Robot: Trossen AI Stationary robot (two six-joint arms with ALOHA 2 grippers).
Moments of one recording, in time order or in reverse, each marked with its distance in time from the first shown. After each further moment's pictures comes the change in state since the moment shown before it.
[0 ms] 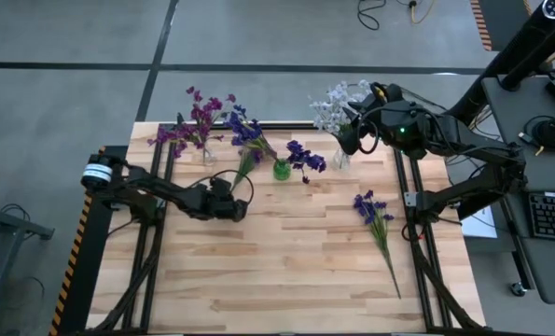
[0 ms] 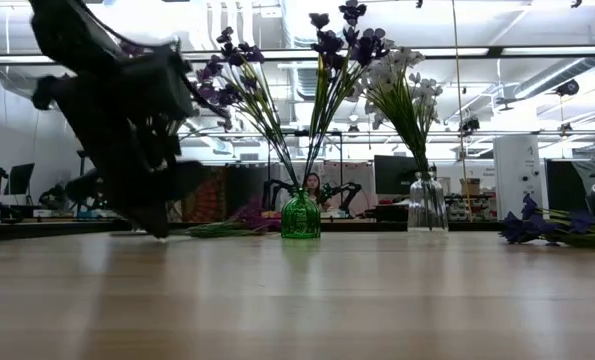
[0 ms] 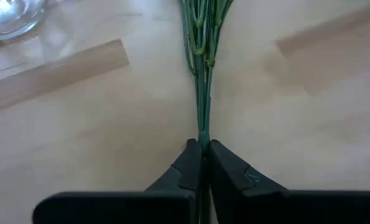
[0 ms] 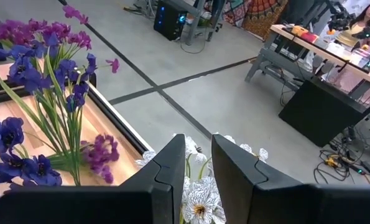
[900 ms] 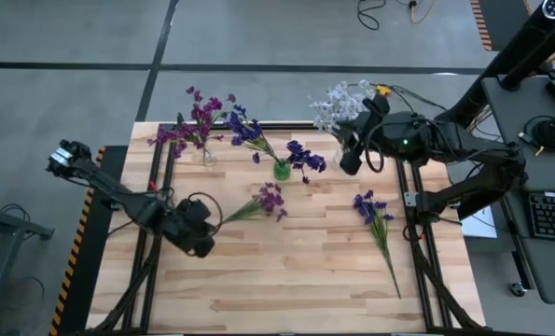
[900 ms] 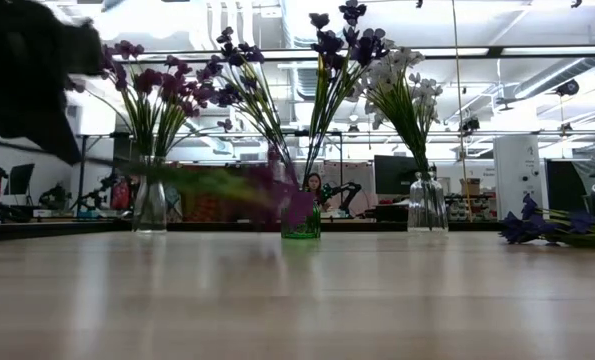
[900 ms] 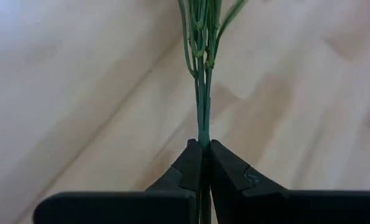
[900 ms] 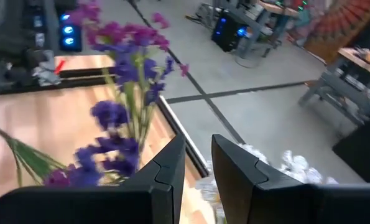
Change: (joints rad) left arm -0.472 -0.526 0.004 -0.338 0.197 0.042; right arm 0.097 0.000 -0.002 0.012 -0.156 -0.064
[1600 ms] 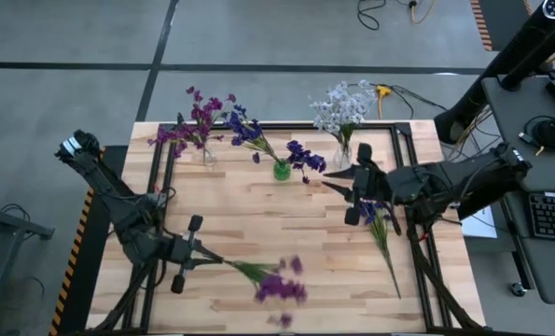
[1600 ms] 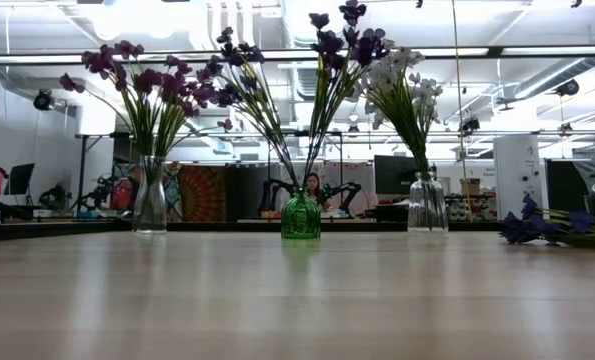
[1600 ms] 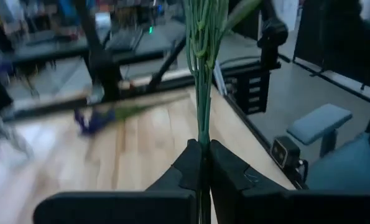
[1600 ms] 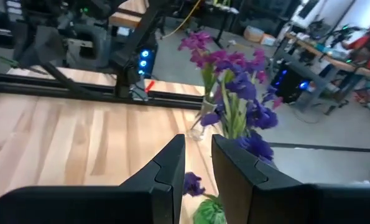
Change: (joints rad) left arm -0.318 -0.053 0.000 0.815 -0.244 1.065; right arm 0.327 -0.103 -0.377 0.411 0.019 -0.070
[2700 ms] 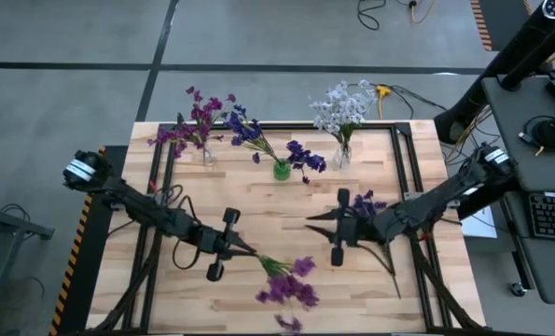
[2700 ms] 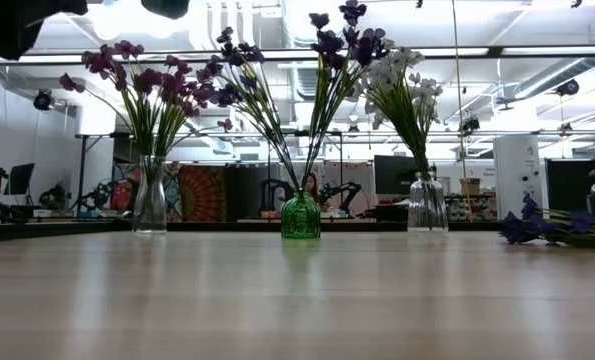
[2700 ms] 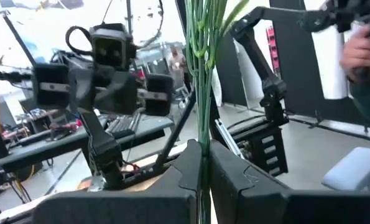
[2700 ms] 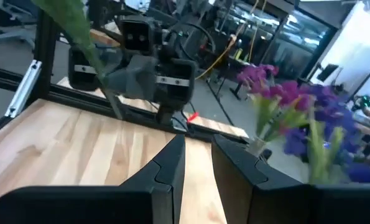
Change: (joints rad) left arm 0.396 0.395 -0.159 0.970 0.514 0.362; right arm 0.191 0.178 -0.381 0.782 0.058 -0.208
